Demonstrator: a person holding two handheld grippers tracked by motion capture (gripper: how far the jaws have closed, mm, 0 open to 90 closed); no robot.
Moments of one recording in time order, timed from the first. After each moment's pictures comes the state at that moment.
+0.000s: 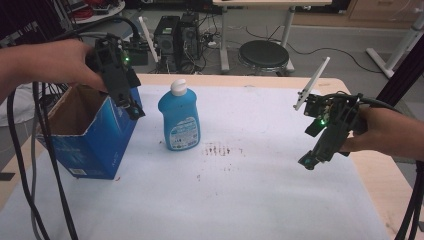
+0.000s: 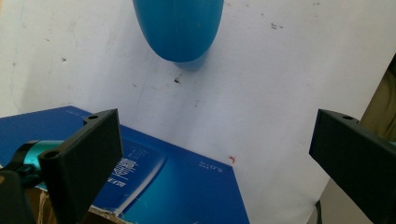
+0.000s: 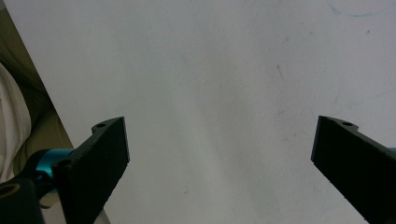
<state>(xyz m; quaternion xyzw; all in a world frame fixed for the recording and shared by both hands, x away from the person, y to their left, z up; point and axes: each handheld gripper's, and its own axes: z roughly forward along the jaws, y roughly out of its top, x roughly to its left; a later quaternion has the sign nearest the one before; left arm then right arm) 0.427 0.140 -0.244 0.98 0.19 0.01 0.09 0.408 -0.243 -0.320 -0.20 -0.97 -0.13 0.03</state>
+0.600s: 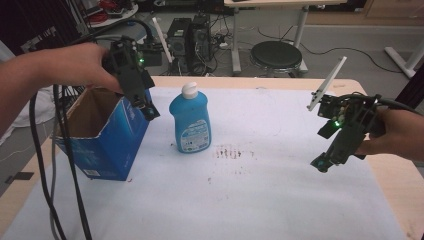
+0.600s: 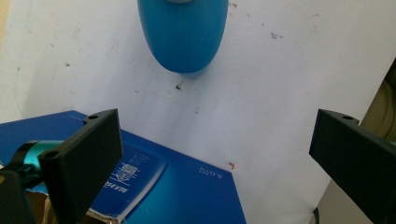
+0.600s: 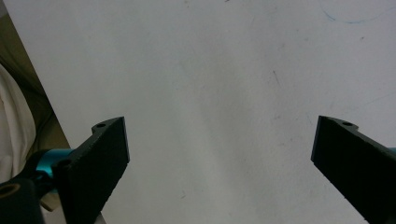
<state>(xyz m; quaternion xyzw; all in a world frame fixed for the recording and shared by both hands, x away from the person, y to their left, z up) 0.430 0.134 -0.238 0.98 0.20 0.02 0.10 0.412 -0.244 -0.319 -0.19 -0.97 -0.14 0.03</state>
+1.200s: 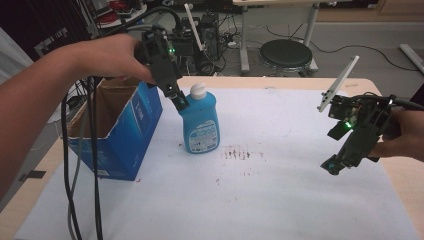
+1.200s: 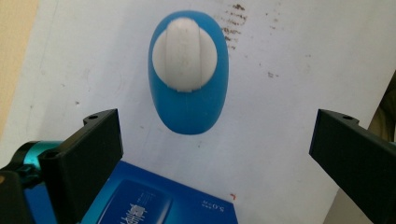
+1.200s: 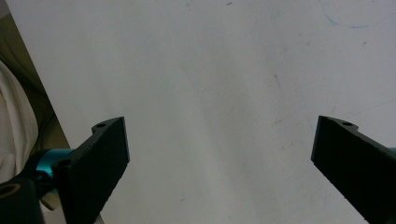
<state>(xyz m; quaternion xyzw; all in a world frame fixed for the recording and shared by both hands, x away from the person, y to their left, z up) 0.448 0.102 -0.231 0.97 0.19 0.02 0.12 0.415 -0.243 -0.321 -0.19 -0.97 -0.14 0.04</state>
